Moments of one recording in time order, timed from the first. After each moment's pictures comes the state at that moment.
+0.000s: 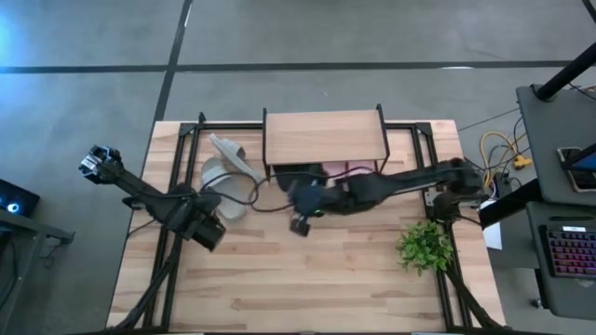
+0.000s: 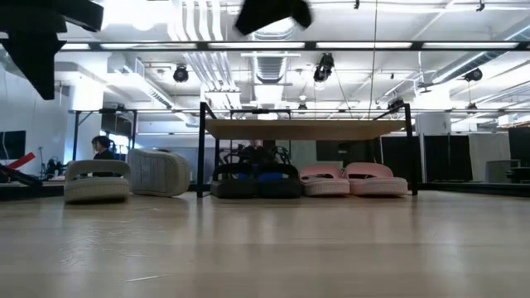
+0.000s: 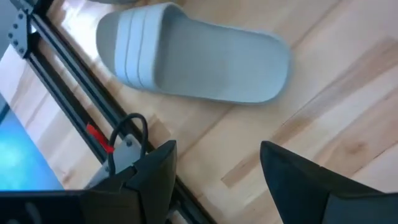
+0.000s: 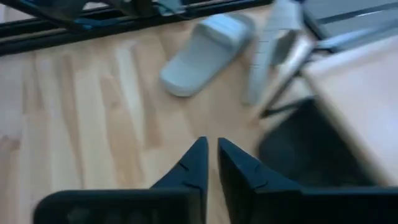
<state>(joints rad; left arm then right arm) -0.52 1.24 1.05 -1.55 -0.37 -1.32 0.19 1.83 1.73 -0.69 0.39 0.33</state>
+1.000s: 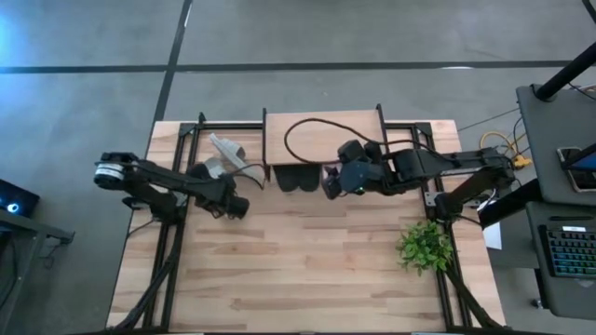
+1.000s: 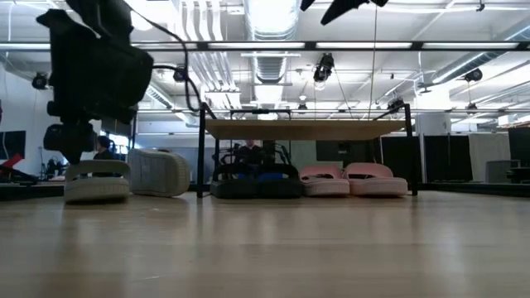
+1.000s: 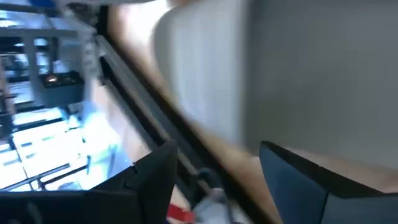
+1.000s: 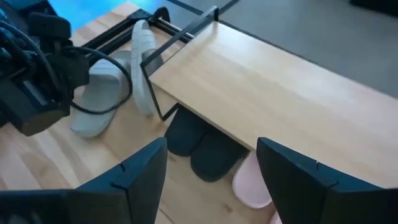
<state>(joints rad) -0.06 1.44 0.77 -1.33 -0.58 -0.77 0.15 1.53 1.65 -1.00 0.68 0.78</state>
